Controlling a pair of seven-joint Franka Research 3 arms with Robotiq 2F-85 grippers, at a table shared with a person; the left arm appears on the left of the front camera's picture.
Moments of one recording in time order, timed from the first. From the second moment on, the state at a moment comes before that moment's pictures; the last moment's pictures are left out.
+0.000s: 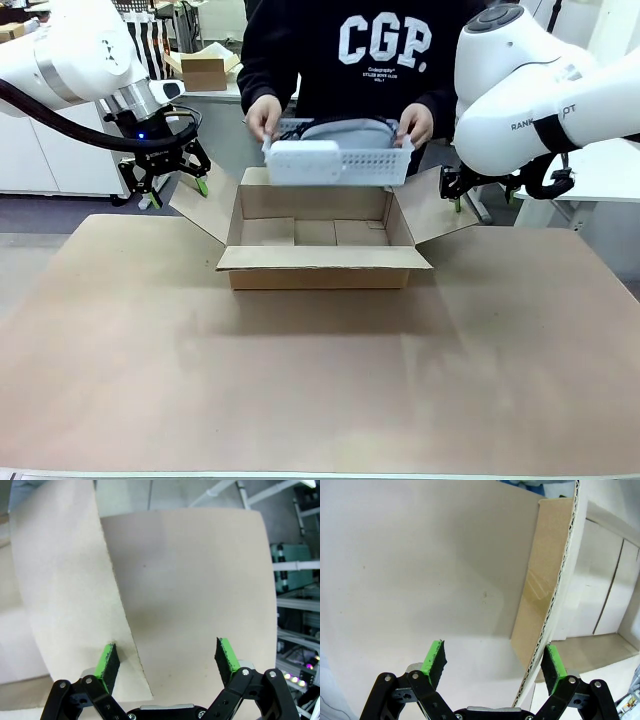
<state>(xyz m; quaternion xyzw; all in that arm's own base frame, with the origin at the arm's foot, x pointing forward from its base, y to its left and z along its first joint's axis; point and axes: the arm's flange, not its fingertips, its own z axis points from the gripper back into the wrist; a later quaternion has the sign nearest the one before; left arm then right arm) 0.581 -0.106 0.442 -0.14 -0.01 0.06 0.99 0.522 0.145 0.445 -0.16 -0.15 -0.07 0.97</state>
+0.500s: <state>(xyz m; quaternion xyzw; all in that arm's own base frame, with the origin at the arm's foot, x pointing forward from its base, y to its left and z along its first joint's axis) 0.581 -0.106 0.442 -0.14 -0.01 0.06 0.99 0.522 0.145 0.445 -0.16 -0.15 -0.07 0.97</state>
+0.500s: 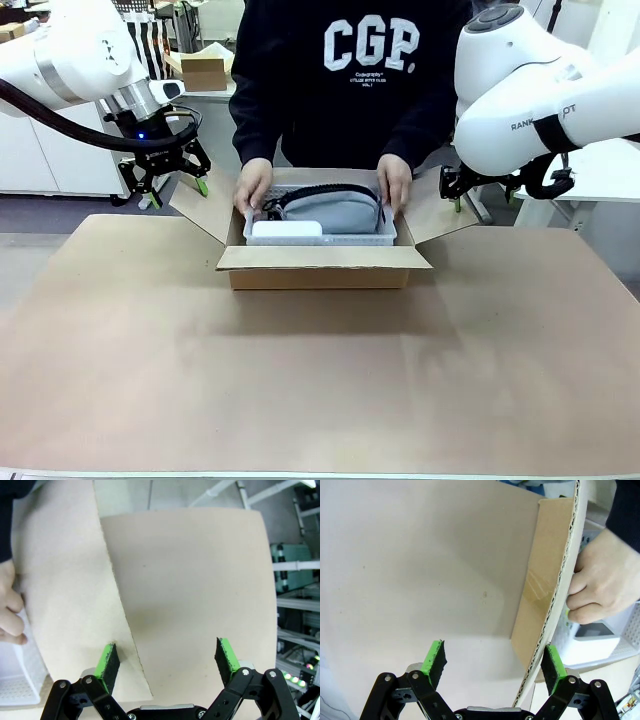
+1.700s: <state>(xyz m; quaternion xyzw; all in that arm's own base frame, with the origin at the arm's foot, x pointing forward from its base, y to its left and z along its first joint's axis) 0.581 -0.106 0.442 -0.14 -0.01 0.06 0.99 0.522 0.145 0.445 -0.16 -0.15 -0.07 0.97</state>
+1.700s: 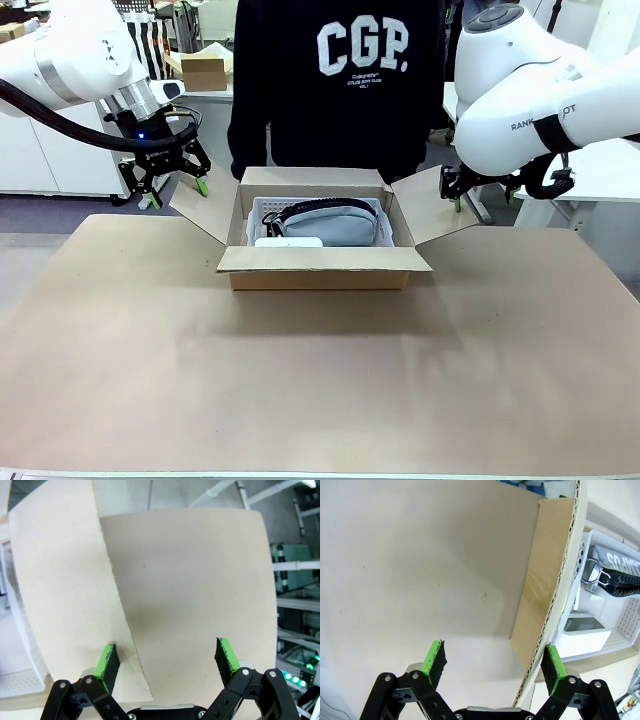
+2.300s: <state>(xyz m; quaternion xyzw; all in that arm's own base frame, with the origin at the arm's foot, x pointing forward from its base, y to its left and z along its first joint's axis) 0.581 -0.106 0.442 -0.14 -0.01 0.06 0.99 0.522 0.145 0.445 -0.16 -0.15 -0.07 0.97</state>
